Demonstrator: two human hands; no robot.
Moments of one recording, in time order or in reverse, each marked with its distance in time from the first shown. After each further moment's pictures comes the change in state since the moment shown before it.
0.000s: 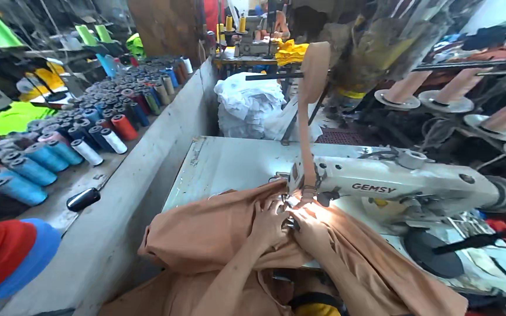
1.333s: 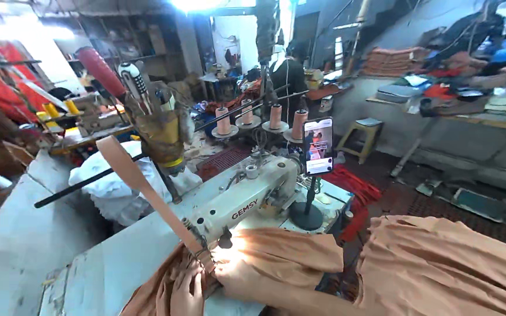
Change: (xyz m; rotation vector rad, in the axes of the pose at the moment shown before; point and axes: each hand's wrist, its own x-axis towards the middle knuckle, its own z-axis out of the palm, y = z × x) left_hand 0.035 -0.034 0.011 -0.309 0.427 0.201; right_hand -0.005 0.003 -0.048 0.090 -0.120 -0.151
